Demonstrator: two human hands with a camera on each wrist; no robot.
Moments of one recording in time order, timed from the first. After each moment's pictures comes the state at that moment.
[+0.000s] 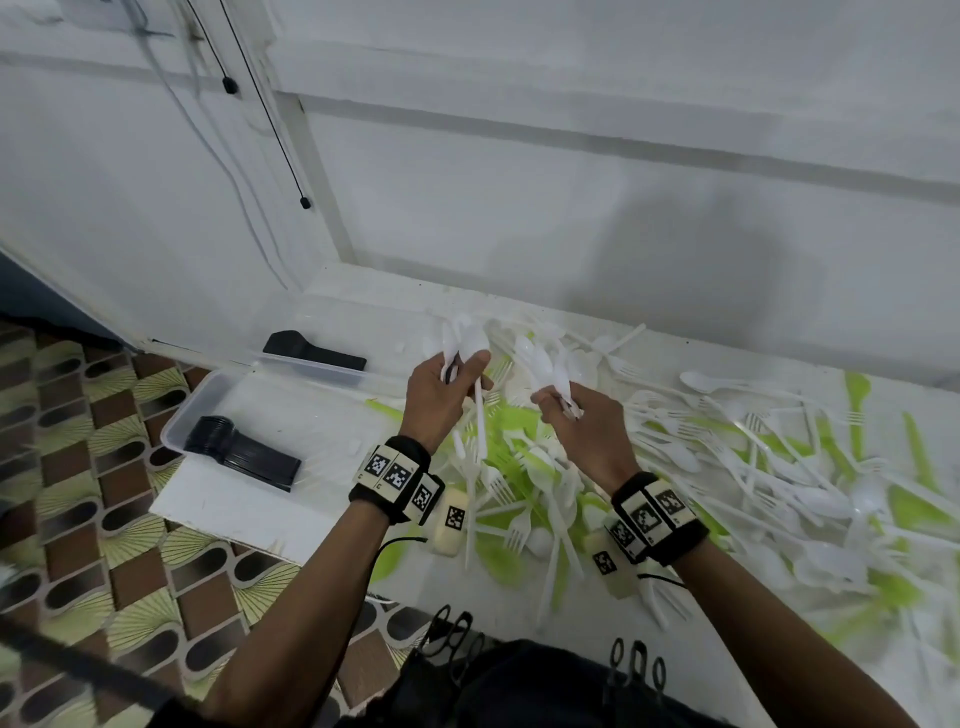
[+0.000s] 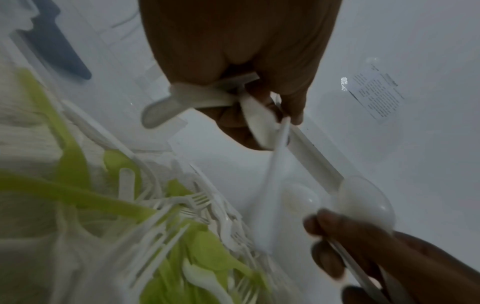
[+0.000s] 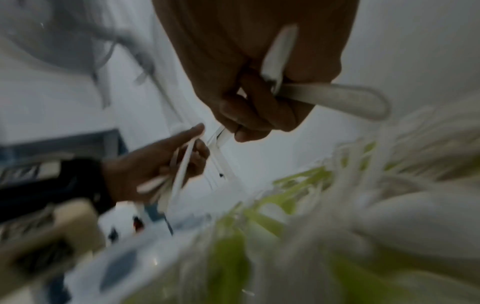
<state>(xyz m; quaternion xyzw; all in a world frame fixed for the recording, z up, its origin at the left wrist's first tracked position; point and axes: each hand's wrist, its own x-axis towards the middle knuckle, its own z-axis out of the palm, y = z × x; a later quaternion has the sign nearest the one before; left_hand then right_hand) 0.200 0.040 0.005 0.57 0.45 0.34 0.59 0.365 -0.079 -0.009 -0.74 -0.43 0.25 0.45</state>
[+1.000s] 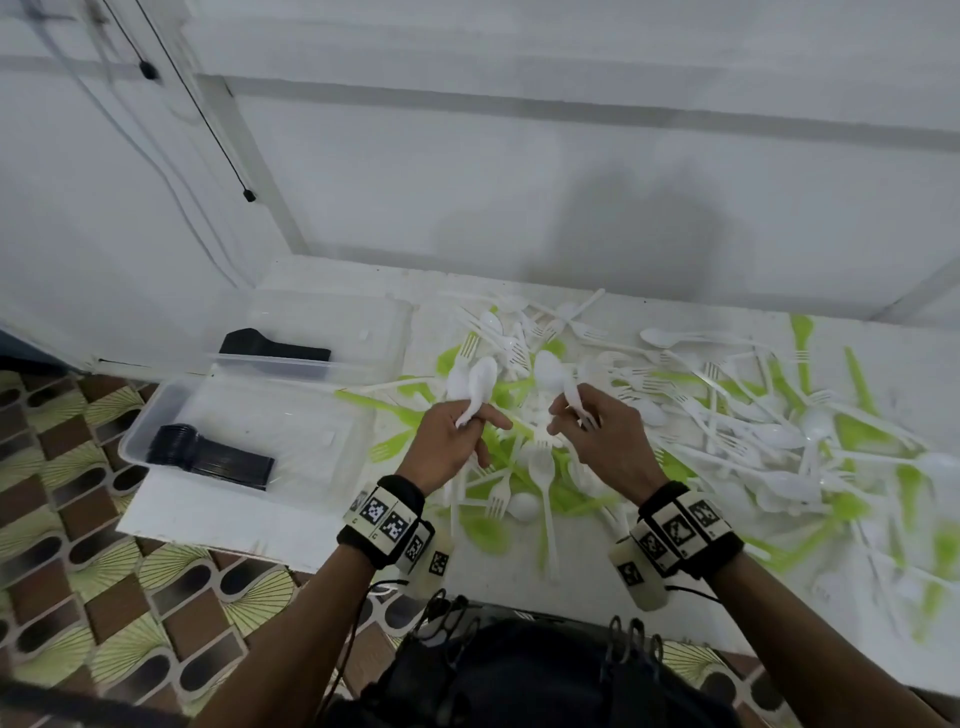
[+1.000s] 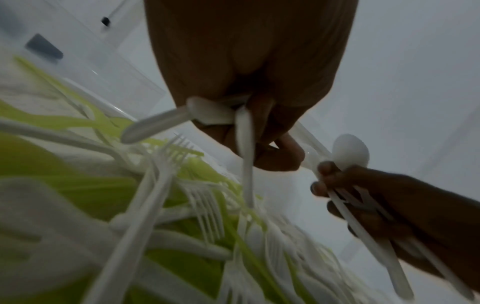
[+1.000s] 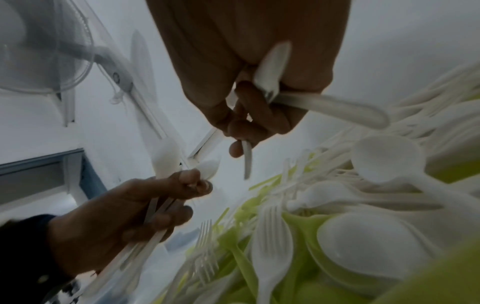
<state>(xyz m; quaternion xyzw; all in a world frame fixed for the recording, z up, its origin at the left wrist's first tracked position) 0.188 -0.017 -0.025 0.70 0.35 0.18 0.60 0.370 -0.153 0.002 -0.75 -0.40 0.28 0.45</state>
